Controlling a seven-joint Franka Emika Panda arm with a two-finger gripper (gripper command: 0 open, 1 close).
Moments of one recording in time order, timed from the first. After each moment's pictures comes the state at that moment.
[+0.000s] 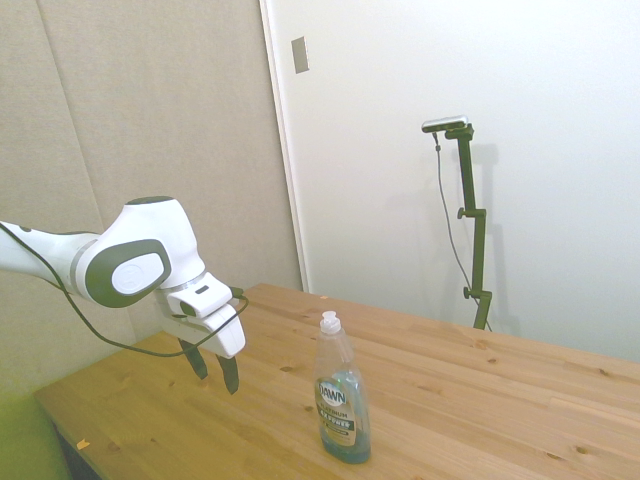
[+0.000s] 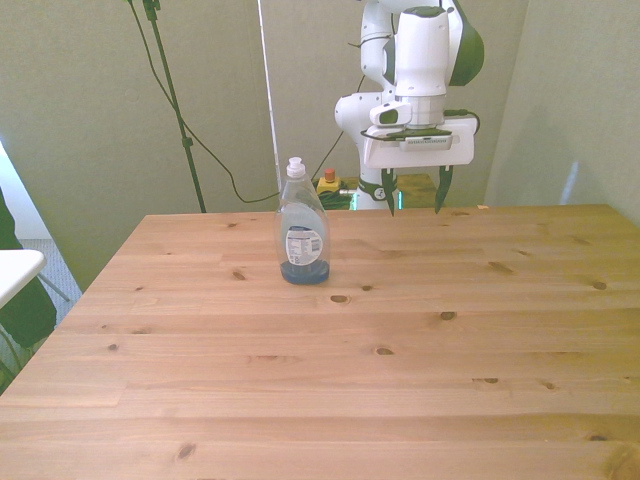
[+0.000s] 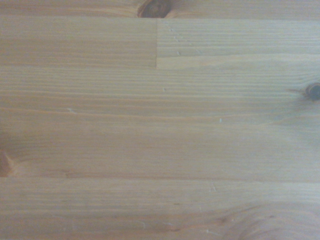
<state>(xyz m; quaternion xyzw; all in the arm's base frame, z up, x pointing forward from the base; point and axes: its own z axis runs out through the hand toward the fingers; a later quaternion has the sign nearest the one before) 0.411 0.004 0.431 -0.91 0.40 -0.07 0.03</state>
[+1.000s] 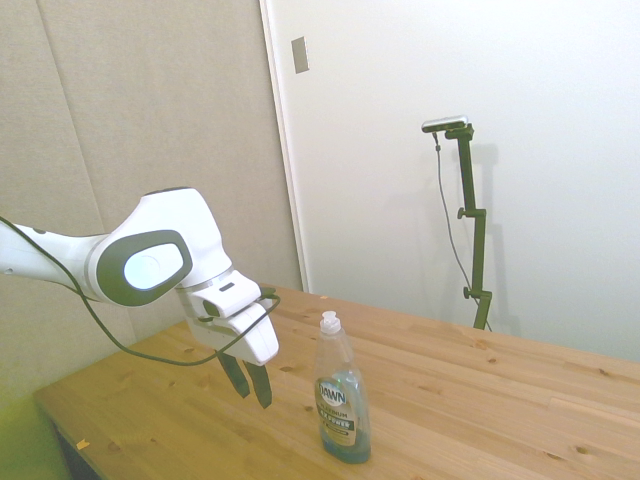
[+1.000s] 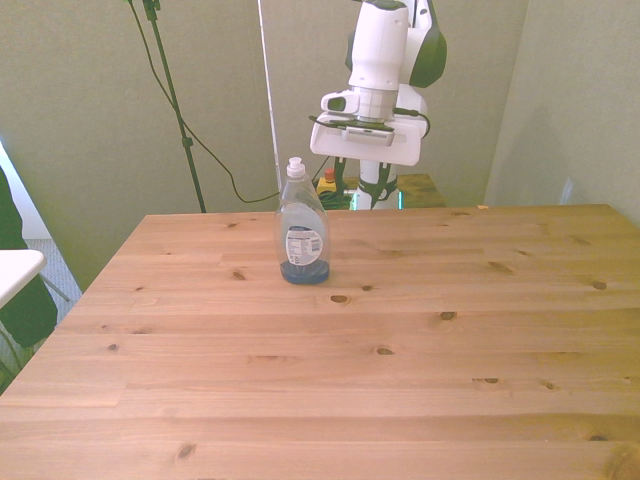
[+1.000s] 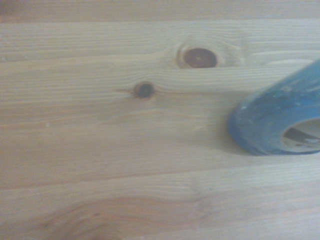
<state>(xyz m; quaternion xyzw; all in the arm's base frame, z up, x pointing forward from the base) 0.397 -0.102 0.449 -0.89 0.45 -0.10 -0.05</state>
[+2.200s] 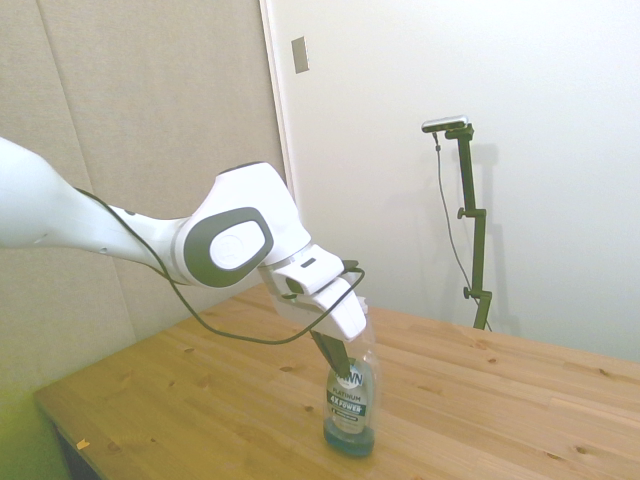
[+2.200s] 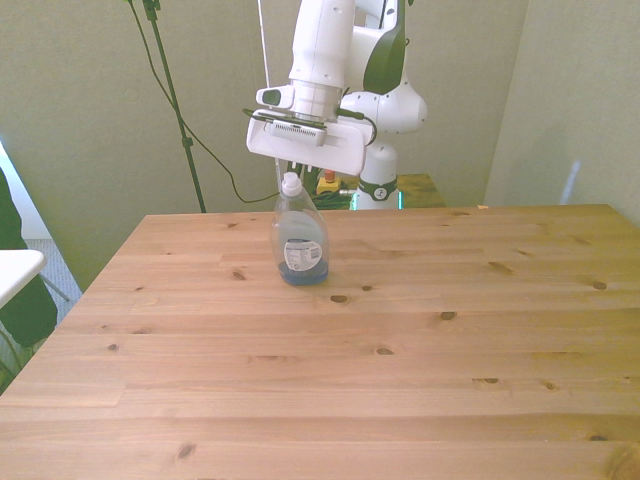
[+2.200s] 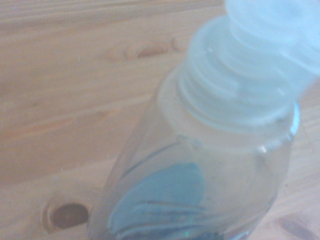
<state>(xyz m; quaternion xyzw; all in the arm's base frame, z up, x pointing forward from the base) 0.485 -0.189 0.475 -0.84 0.52 -0.16 -0.04</state>
